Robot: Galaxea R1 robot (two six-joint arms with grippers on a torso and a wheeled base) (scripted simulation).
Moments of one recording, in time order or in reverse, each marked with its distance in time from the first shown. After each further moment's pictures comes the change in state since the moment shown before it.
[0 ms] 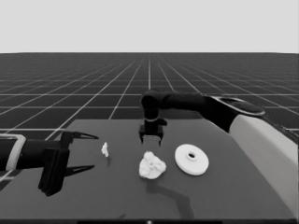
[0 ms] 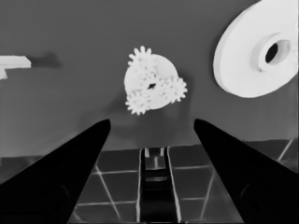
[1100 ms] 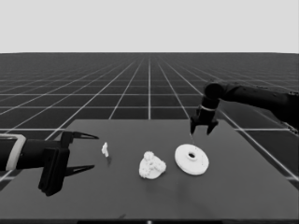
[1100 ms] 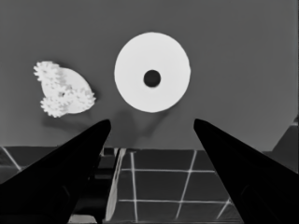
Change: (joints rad) left arm 0.000 0.000 0.000 0.000 0.000 0.000; right arm 0.059 -0.552 0.135 0.043 -0.033 -0.519
